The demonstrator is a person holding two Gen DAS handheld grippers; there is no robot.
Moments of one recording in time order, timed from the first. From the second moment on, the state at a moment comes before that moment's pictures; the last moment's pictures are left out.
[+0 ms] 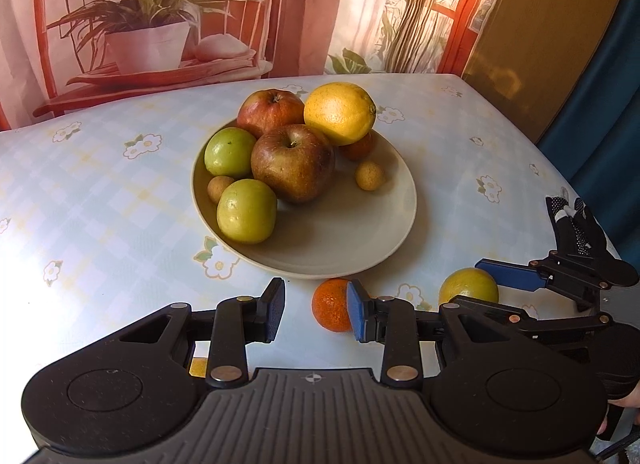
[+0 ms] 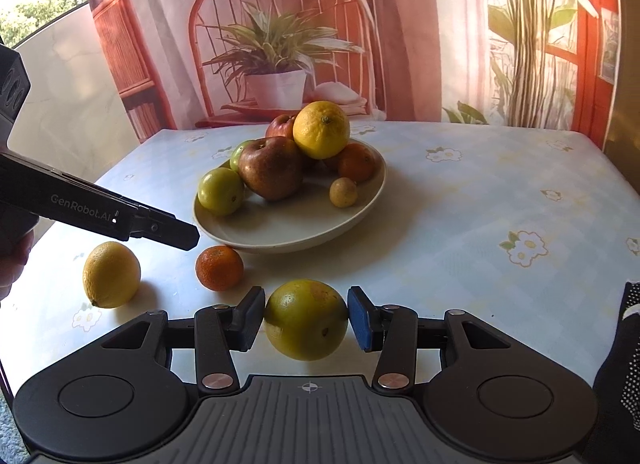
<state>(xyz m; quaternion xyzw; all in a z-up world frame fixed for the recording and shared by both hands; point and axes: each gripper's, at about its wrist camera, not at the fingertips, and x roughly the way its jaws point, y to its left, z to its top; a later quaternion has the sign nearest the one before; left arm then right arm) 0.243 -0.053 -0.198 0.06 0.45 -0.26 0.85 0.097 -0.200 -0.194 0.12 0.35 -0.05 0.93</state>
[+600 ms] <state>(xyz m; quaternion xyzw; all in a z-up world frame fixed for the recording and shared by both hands) 0.241 -0.081 -0.217 0.08 0.46 -0.28 0.84 0.083 -0.210 -0.206 0.16 0.35 -0.06 0.92</state>
